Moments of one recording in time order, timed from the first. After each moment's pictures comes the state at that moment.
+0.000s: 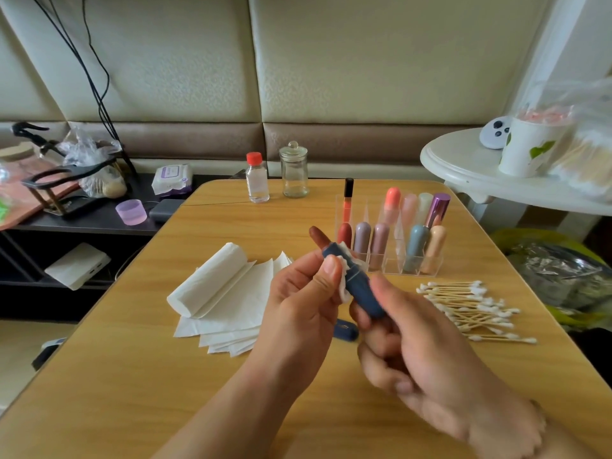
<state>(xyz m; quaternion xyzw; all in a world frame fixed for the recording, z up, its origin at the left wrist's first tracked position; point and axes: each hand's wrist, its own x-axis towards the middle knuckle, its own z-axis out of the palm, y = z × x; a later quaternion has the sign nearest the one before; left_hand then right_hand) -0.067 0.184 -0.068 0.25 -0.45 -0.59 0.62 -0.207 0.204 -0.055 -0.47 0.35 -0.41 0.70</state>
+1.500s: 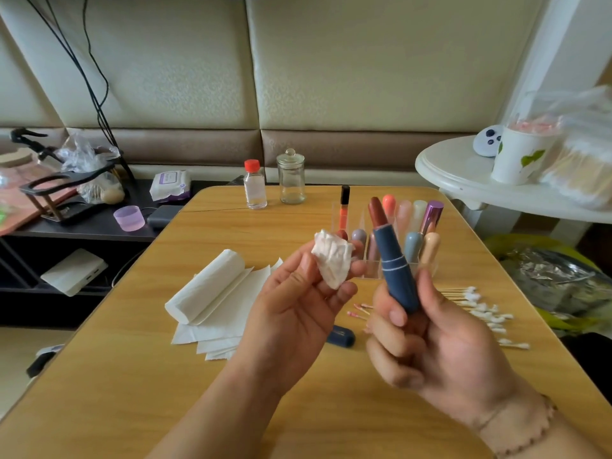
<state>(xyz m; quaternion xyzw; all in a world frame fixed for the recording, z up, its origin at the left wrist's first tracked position) -0.056 0.174 -0.066 0.11 -0.36 -0.70 0.61 -0.232 0.176 -0.073 -0.40 0.04 -0.35 0.84</state>
